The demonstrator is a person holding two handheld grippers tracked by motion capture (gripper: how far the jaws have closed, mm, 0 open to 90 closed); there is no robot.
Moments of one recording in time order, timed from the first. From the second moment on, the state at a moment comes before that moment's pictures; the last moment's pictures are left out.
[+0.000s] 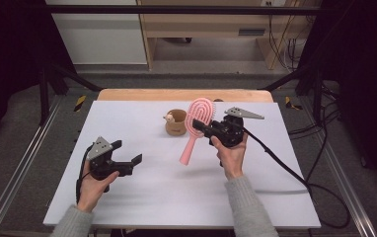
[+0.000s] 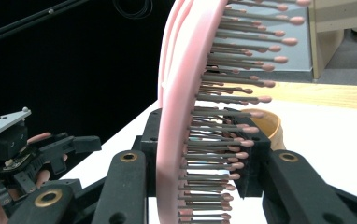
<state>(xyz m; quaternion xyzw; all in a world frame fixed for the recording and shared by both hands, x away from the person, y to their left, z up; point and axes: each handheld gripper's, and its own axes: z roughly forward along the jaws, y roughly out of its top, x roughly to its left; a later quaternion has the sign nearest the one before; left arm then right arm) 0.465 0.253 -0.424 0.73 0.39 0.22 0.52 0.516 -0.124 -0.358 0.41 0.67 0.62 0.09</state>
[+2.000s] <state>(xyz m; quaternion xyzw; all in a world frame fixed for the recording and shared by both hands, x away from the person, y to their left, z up) 0.462 0.291 -0.450 0.74 0.40 0.21 0.50 0.562 -0.096 -0.306 0.40 0.66 0.62 0.15</state>
